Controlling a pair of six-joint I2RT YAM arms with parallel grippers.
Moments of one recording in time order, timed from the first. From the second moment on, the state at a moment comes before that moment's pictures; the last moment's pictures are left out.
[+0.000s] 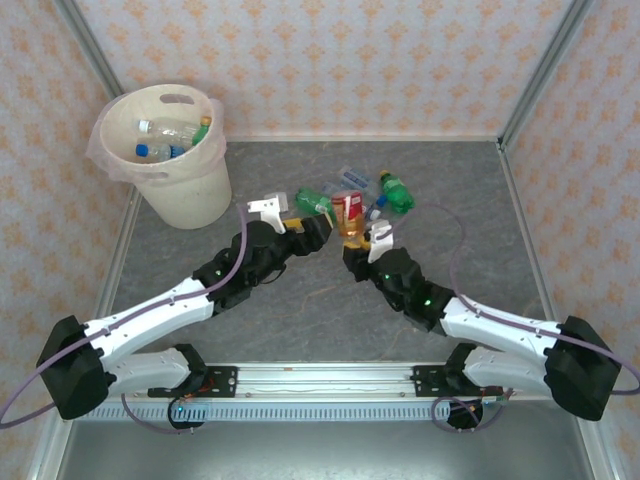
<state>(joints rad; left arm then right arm) -0.77 1.14 0.76 0.13 -0.17 -0.80 0.92 1.08 0.49 0.28 0.33 0.29</state>
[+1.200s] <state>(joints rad) -0.73 1.23 0.81 0.17 -0.02 -0.81 1.06 1.14 0.52 0.33 0.45 0.16</state>
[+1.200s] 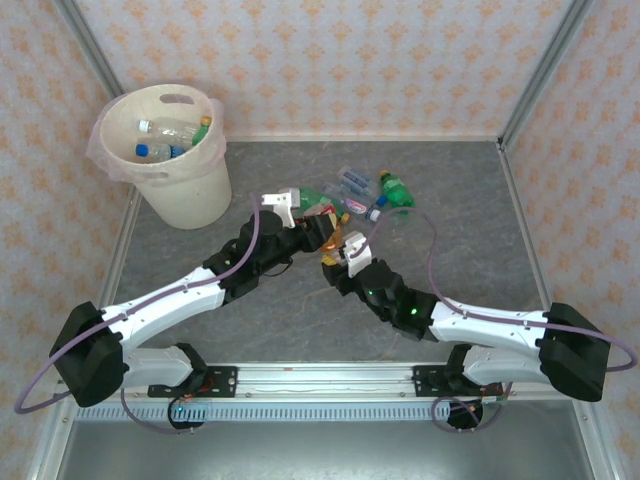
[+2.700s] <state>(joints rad) -0.45 1.12 1.35 -0.34 -0.61 -0.37 1.06 0.93 0.51 0.52 0.41 0.22</state>
